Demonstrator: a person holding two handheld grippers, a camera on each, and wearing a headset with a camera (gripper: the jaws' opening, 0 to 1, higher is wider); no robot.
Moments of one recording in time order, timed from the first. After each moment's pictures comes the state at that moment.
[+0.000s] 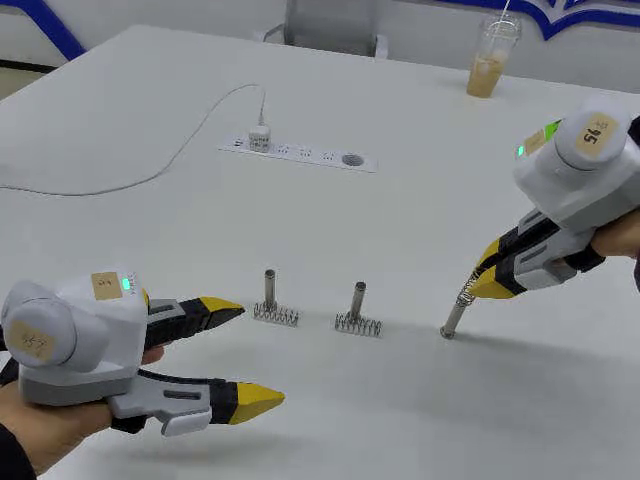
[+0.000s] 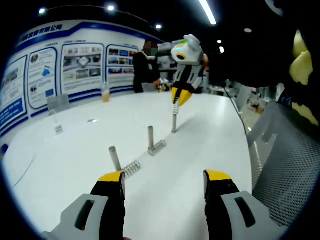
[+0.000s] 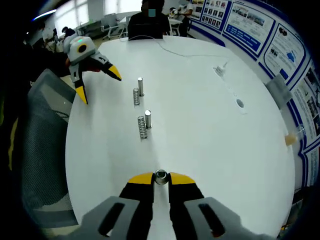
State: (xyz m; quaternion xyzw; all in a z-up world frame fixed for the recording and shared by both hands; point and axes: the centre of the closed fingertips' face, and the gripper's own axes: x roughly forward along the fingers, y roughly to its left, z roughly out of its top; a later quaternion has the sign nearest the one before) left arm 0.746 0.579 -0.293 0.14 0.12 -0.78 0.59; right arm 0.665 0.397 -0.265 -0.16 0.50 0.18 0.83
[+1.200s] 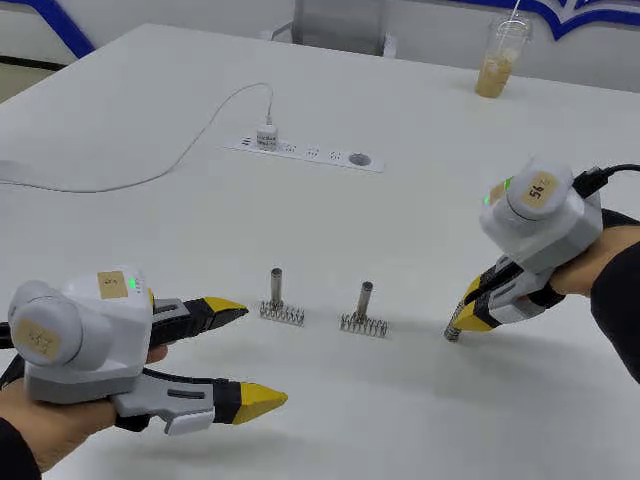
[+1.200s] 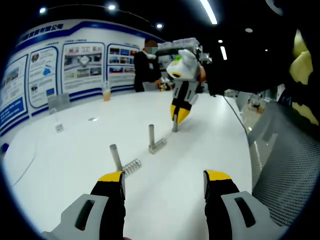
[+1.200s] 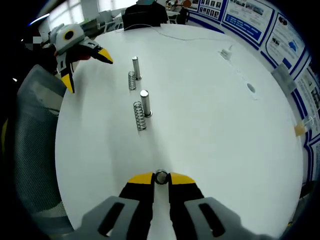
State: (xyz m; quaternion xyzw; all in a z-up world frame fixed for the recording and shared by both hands) left arm 0.749 0.582 -0.295 0.14 0.13 -0.78 0.60; right arm 0.666 0.402 -0.321 -0.14 0.53 0.17 0.82
